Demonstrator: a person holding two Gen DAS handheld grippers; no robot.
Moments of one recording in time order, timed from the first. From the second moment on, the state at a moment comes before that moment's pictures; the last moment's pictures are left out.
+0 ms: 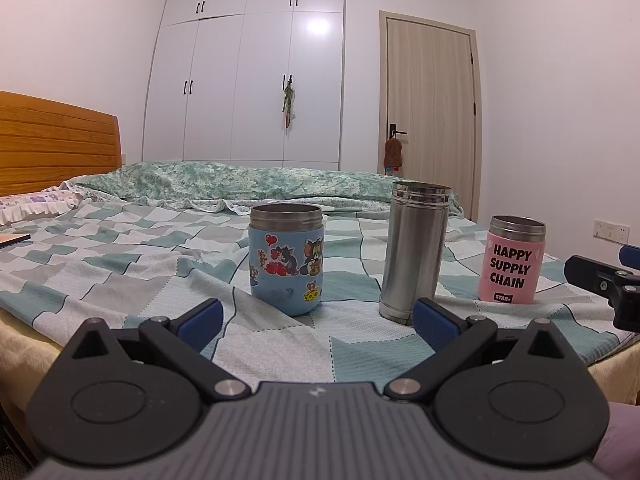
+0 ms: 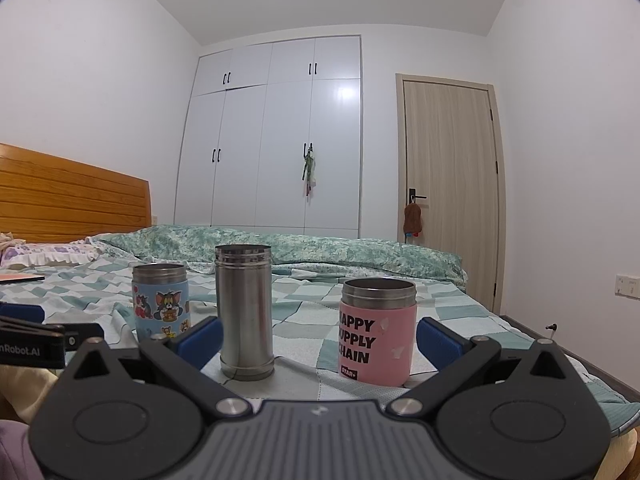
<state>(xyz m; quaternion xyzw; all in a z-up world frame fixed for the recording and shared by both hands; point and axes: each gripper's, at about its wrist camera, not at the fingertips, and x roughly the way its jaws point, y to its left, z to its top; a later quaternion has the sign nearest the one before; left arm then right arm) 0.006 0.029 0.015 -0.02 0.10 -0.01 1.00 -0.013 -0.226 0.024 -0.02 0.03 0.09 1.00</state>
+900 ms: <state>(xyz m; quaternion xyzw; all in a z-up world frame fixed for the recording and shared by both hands) 0.006 0.030 0.016 -0.02 0.09 0.00 1.00 -0.013 -0.225 0.023 -0.02 0.03 0.09 1.00</state>
